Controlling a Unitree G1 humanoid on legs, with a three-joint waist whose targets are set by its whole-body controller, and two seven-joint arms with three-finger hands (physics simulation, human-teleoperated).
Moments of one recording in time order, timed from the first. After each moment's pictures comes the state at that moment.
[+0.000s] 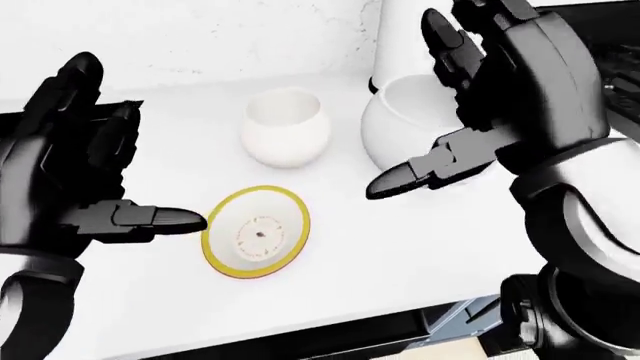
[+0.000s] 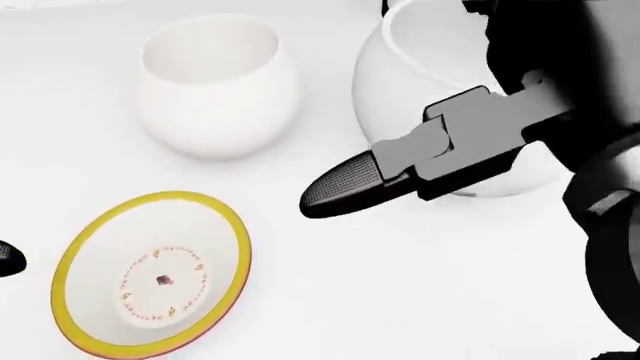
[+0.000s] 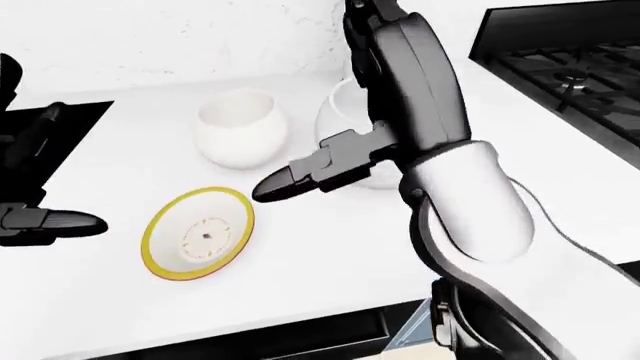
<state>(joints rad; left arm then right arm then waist) -0.33 0.56 0.65 -0.91 -0.96 1.10 0.27 -0.95 -0.42 -0.11 -0.91 0.71 1.40 -0.37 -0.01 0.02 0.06</state>
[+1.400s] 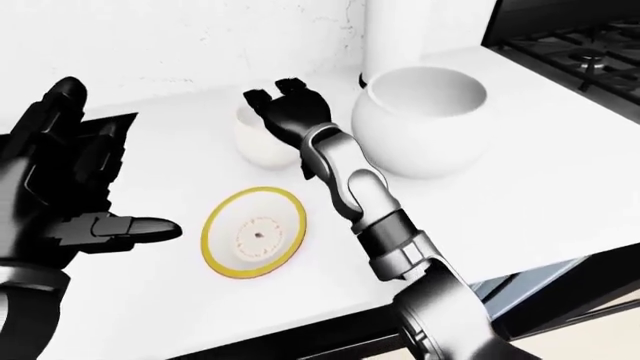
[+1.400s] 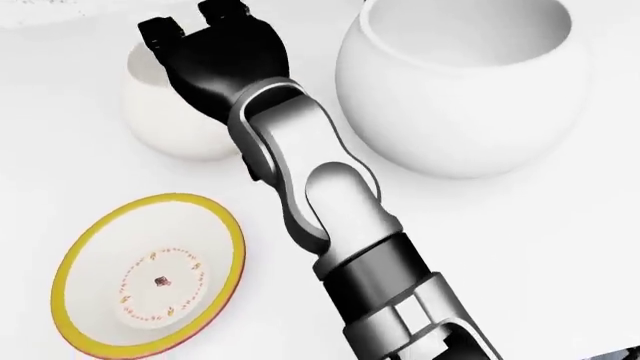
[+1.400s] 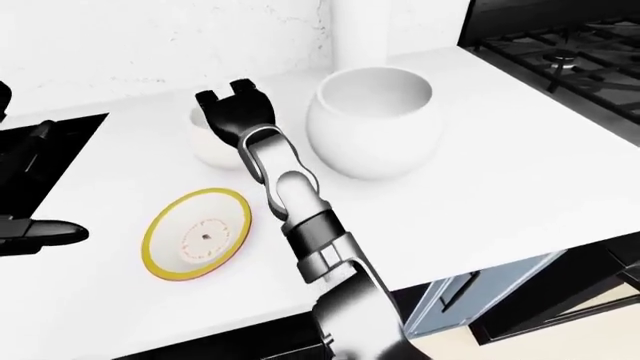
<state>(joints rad) -0.19 0.53 0.69 -0.82 -0.86 0.95 0.11 -1.10 0.15 0.16 0.63 -1.43 -0.02 0.28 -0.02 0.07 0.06</state>
